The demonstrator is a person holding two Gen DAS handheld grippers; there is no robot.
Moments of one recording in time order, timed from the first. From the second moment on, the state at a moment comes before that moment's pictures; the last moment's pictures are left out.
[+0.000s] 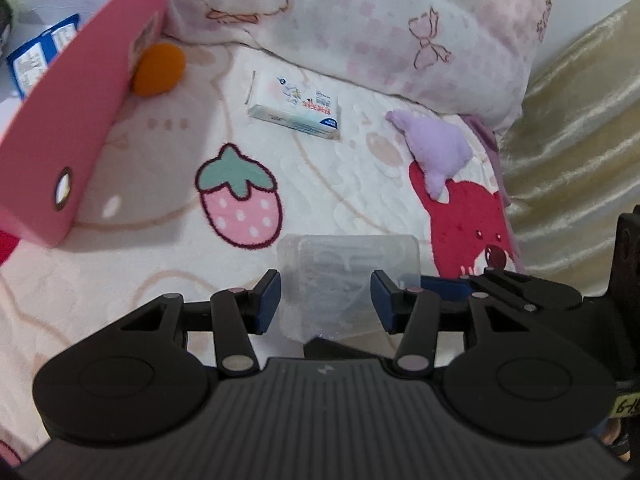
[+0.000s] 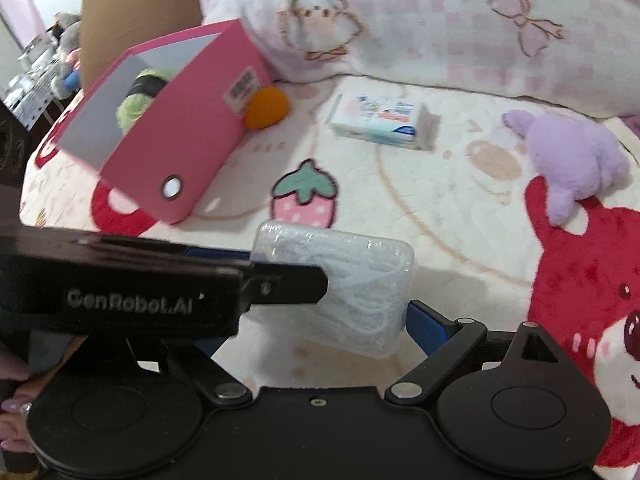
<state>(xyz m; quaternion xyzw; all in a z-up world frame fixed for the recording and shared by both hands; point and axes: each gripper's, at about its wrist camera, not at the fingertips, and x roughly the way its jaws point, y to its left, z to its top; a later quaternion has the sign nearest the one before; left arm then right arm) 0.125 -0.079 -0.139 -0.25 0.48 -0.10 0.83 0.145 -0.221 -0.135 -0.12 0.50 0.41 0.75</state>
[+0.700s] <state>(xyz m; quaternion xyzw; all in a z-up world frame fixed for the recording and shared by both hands) 0.050 -0.047 -0.075 -0.27 0.46 -0.12 0.84 0.106 -0.241 -0.083 -0.07 0.52 0.44 0.73</state>
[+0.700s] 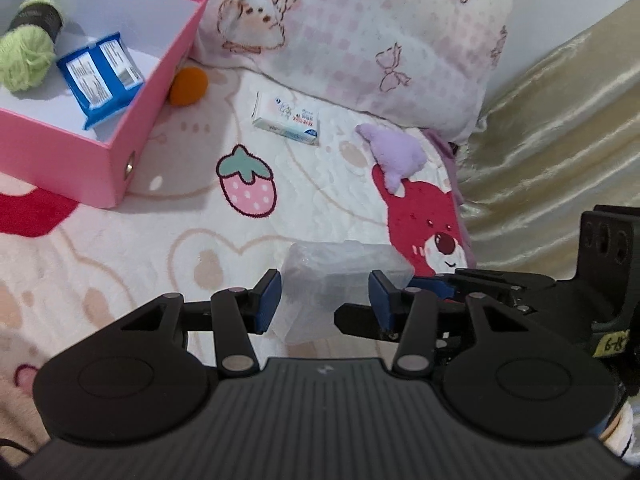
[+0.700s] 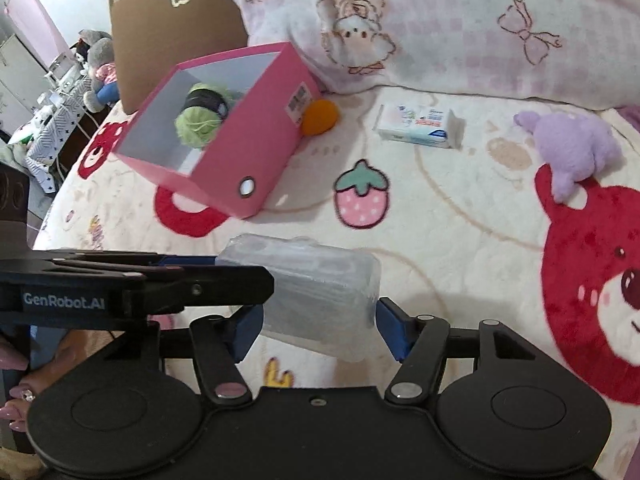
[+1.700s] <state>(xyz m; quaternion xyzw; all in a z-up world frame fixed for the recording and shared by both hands) -0.027 0.001 0.004 -0.21 0.41 -0.09 0.88 0.022 -0.195 -0.015 -0.08 0.48 0.45 0.75</state>
